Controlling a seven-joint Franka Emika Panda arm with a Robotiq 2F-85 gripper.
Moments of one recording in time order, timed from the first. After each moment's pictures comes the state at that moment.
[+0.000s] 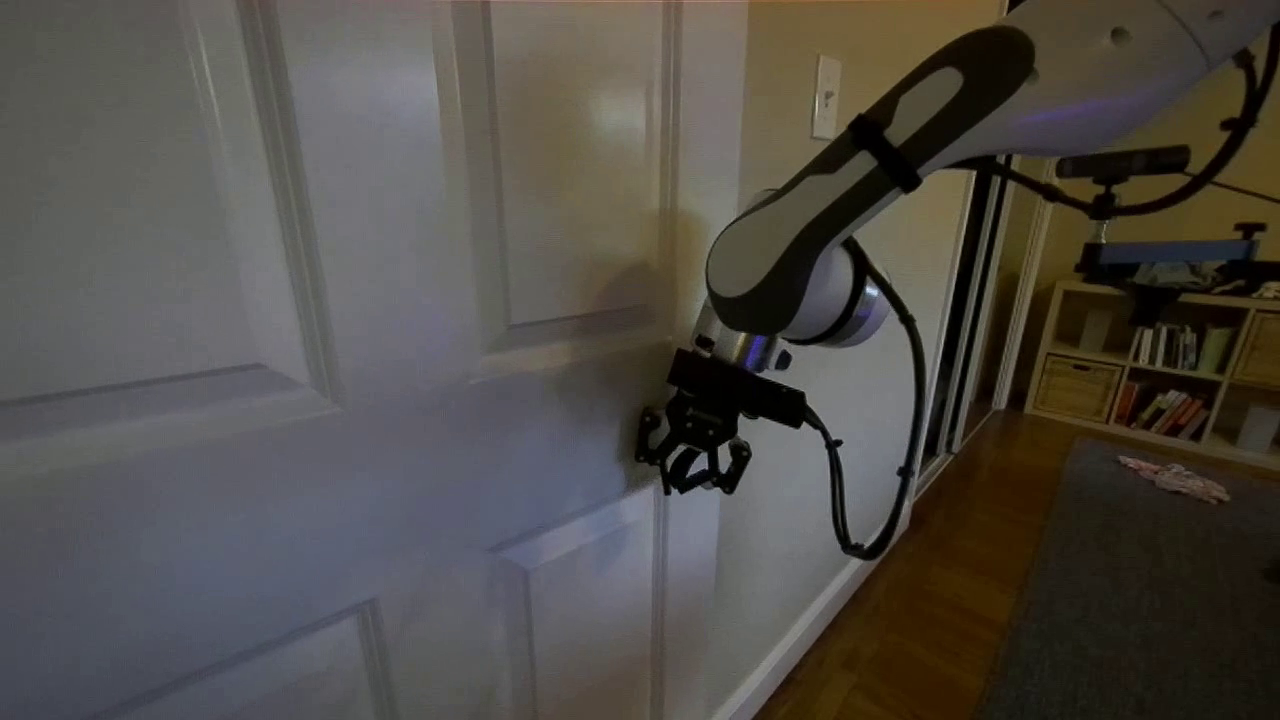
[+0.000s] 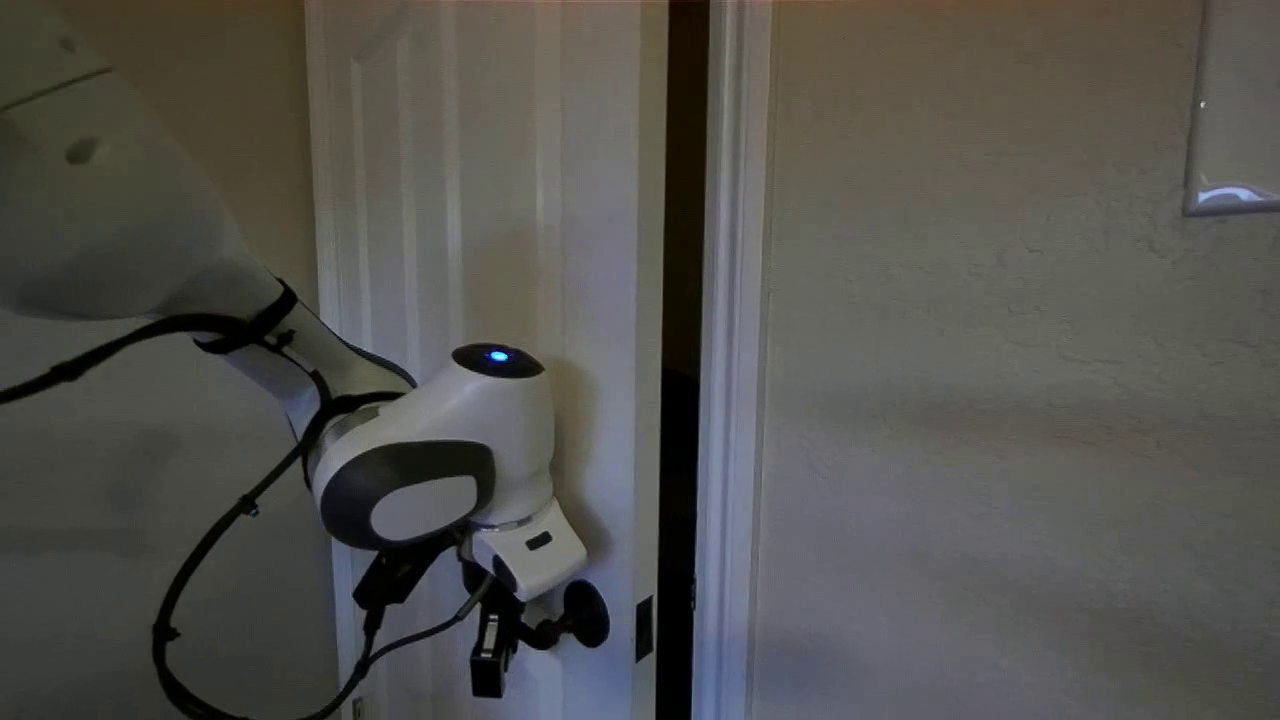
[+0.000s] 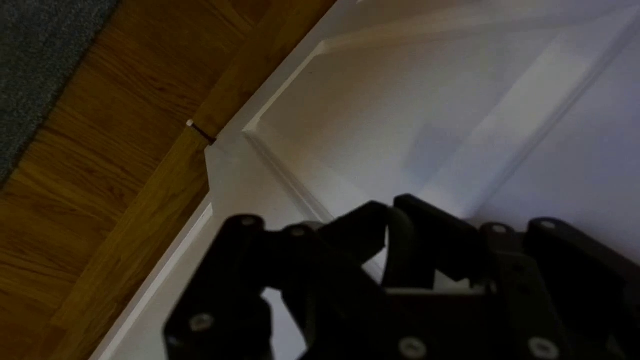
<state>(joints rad) 0.05 0.80 0.04 -1.60 0.41 2.61 0.66</state>
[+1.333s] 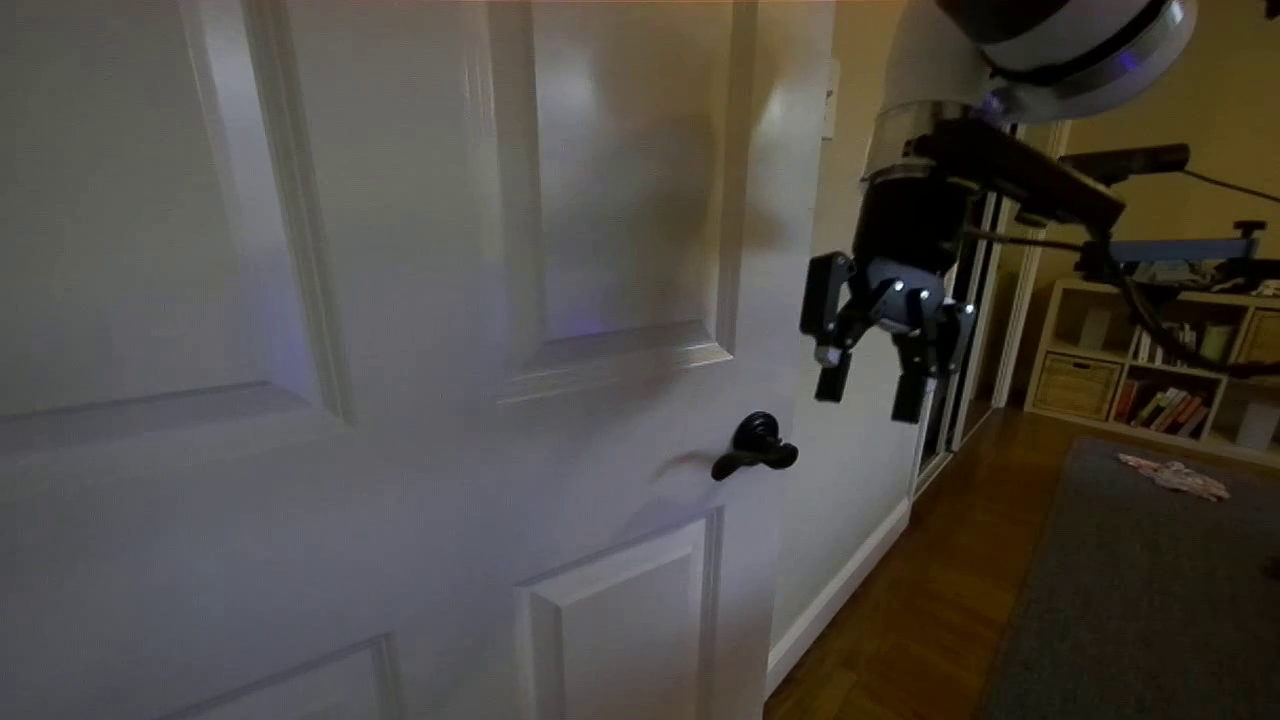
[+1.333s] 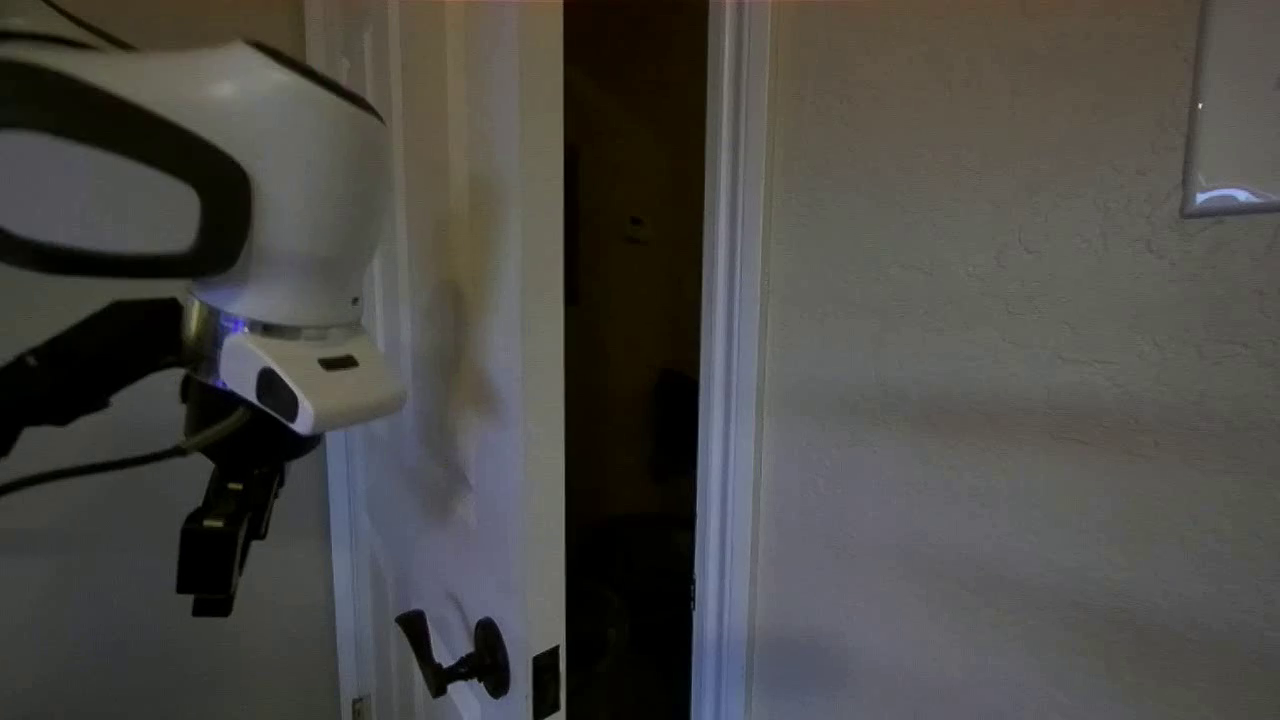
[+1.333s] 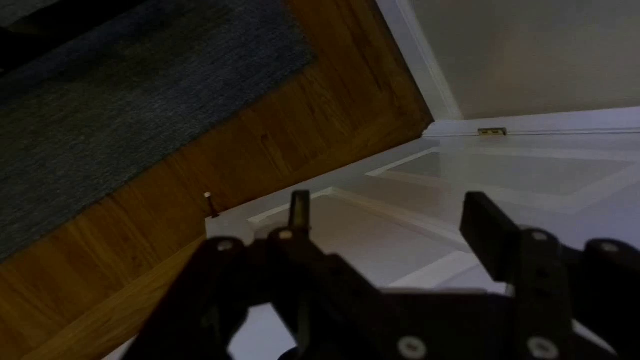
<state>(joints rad) 0.00 0.08 0.07 -2.19 0.51 2.20 0.30</state>
